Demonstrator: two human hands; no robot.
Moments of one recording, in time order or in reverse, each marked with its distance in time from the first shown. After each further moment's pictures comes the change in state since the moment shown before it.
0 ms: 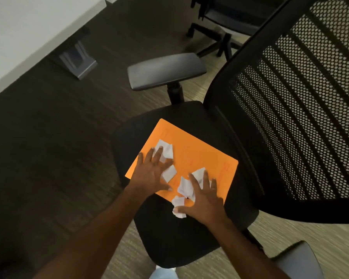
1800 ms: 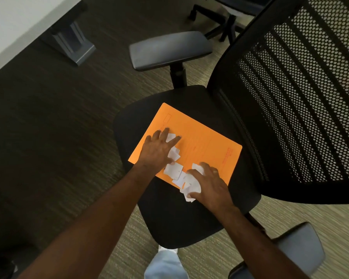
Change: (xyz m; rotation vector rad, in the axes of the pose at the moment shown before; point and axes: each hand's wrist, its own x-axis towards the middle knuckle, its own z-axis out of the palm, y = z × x) left_hand 0.017 0.006 -0.010 -0.021 0.079 -0.008; right_hand -0.005 0.011 0.007 -0.127 0.164 -0.190
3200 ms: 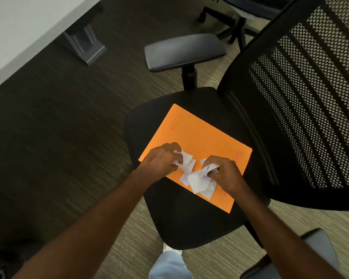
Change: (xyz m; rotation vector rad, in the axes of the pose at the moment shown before) left_hand -0.042 -0.015 -0.015 -0.257 0.078 0.216; right_hand 0.031 0.010 -0.040 0.627 0.068 -0.020
